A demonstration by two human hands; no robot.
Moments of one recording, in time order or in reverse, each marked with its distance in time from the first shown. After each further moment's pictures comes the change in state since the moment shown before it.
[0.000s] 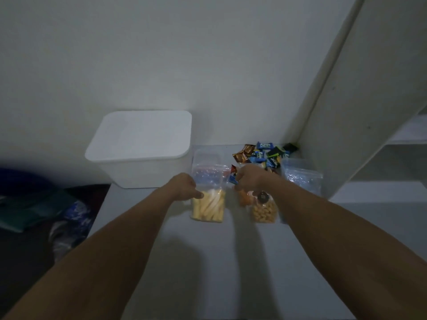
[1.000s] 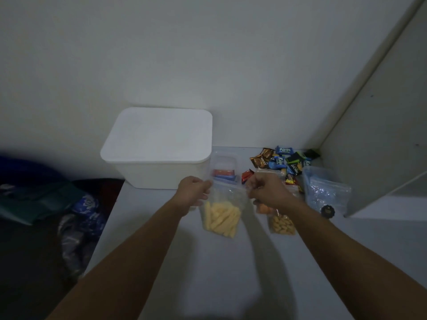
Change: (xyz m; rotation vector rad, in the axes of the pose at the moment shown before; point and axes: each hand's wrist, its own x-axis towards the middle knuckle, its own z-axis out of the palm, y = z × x) left_hand 0.019 -0.034 -0.004 -0.875 0.136 -0.150; right_hand 0.017 -0.012 0.027 0.386 0.208 -0.131
